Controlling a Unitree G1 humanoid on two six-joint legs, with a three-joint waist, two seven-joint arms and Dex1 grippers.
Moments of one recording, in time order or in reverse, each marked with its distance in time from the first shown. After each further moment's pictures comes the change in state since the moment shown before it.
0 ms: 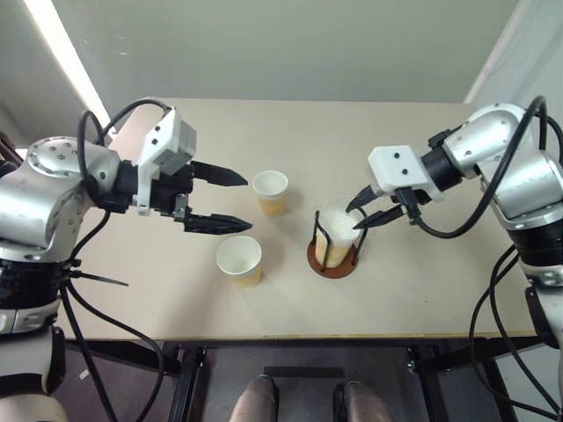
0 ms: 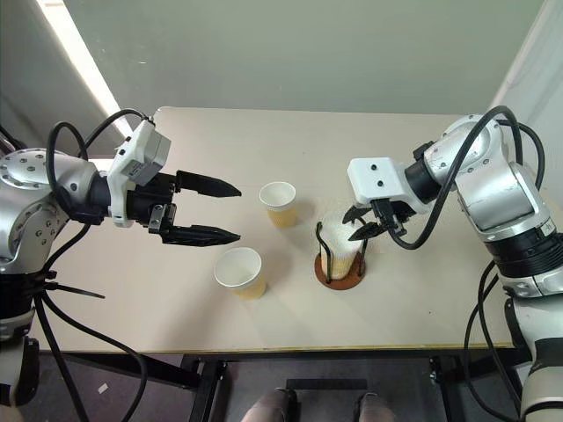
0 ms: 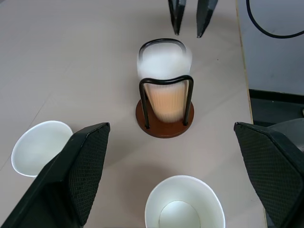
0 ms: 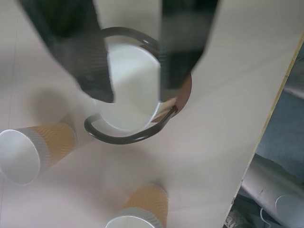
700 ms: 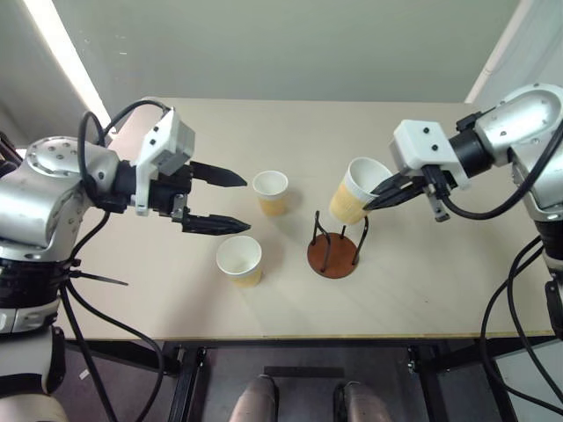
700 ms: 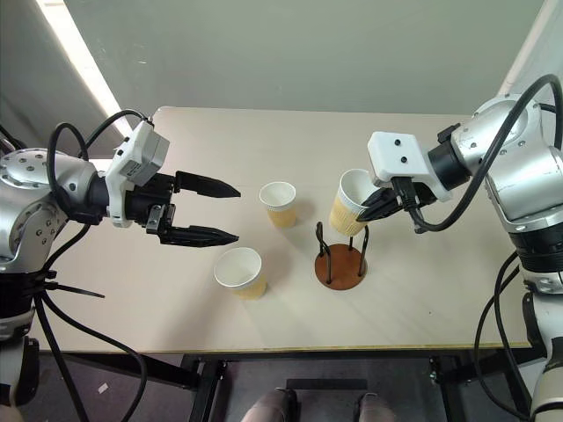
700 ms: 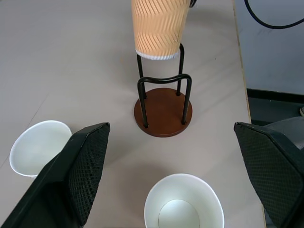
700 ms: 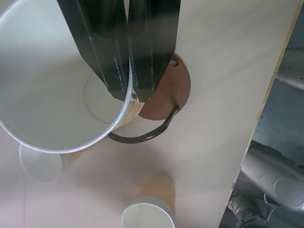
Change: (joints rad) left arm 0.000 0.000 0.000 0.014 0.006 -0.016 -0.022; right arm -0.022 -0.066 -0.049 -0.011 0.087 0.064 0.020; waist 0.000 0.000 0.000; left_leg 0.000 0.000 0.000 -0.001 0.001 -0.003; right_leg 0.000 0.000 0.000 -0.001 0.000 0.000
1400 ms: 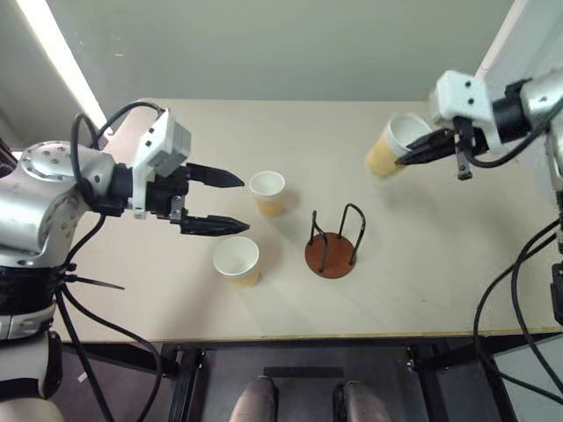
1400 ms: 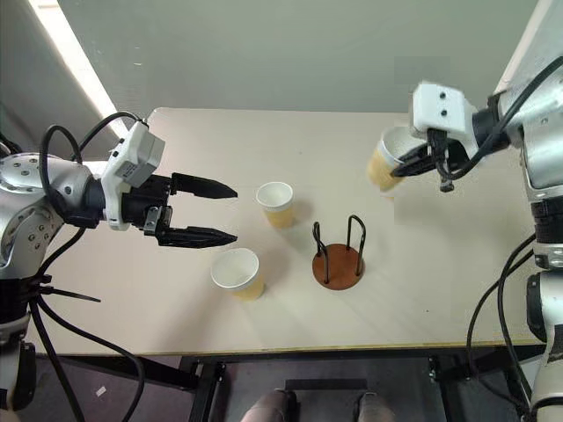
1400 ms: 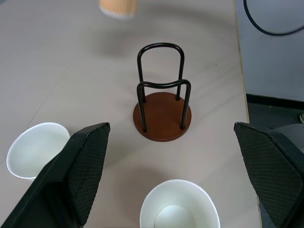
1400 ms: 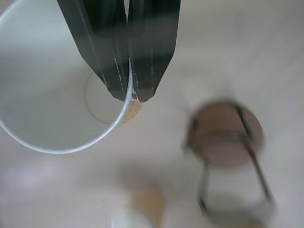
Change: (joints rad) left arm 0.033 0.010 0.028 -0.029 -0.019 0.021 0.025; right arm -0.108 -0.010 -0.103 0.239 -0.131 -0.086 -0.007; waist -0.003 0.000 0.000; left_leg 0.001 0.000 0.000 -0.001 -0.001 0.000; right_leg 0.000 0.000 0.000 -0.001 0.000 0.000
